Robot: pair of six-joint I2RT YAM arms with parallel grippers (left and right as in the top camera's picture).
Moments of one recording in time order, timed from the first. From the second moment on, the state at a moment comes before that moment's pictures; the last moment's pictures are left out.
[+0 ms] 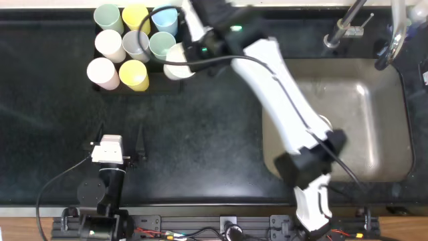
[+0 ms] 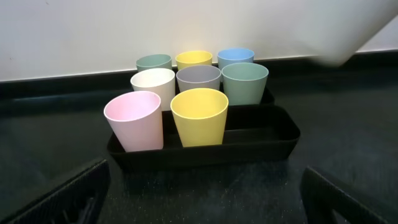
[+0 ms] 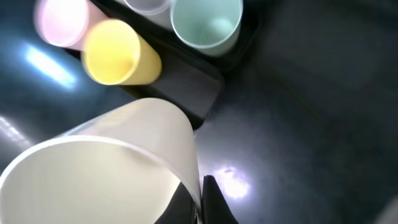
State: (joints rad) left arm -0.05 0.01 0.01 -0.08 0.00 0.06; right arm 0.61 2.15 2.34 -1.30 -0.18 0.17
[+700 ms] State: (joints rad) left arm -0.05 0.01 0.01 -0.08 0.00 0.06; right arm 0.71 2.30 2.35 -1.19 -0.06 0.28
